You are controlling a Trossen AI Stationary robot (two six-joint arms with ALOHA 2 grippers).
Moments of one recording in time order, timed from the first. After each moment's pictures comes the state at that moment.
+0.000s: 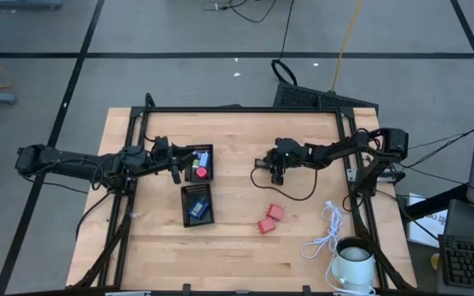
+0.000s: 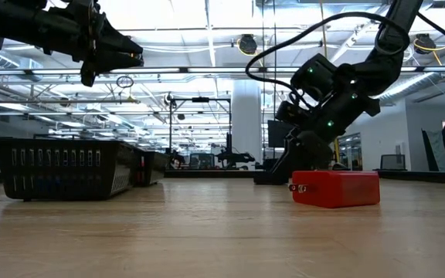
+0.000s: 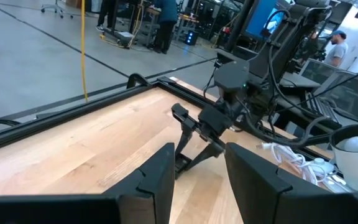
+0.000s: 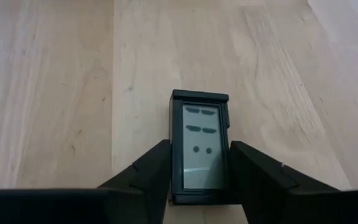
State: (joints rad) left arm 0.00 0.72 0.34 0.29 -0.34 -0.38; right arm -0.30 1.68 0.56 0.35 -0.06 -0.20
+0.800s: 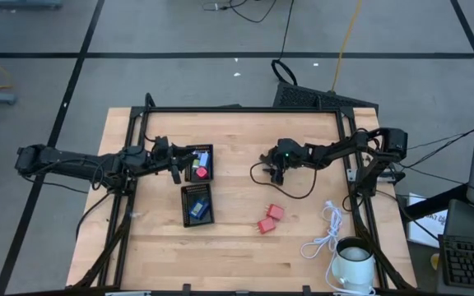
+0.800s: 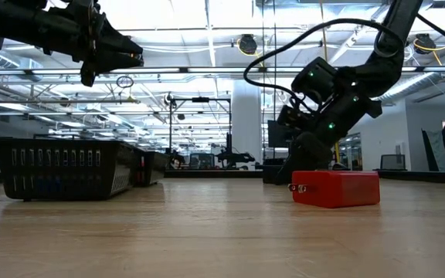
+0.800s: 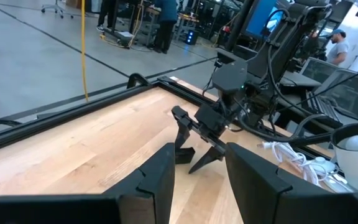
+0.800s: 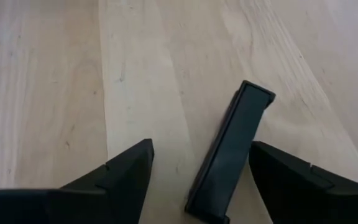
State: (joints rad) left arm 0.00 0.72 0.34 0.29 -0.34 -0.37; right arm -0.31 1.69 0.55 0.34 -0.05 -0.11
